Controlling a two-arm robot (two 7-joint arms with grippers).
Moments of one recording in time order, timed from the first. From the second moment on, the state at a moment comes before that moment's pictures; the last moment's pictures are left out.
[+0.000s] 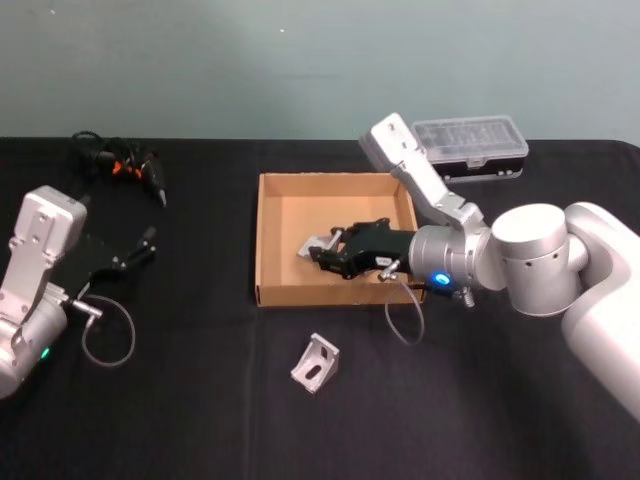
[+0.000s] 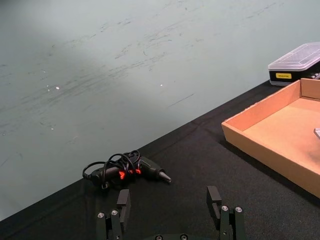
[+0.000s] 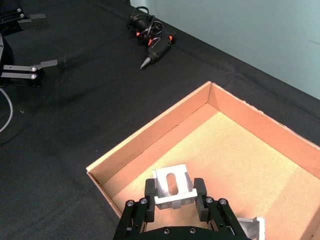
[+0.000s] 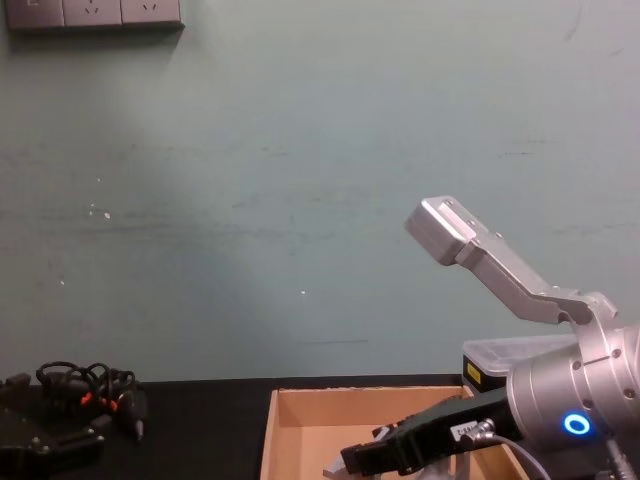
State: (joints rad) left arm -0.20 0.60 0.45 -1.41 -0.25 -0.12 0.03; right arm 0.64 0.32 -0.67 -1.16 0.35 0.41 0.46
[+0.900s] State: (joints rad) left arm -0.20 0.60 0.45 -1.41 -0.25 -0.12 0.03; right arm 0.56 0.33 -0.60 -1.27 0.31 0.38 0.46
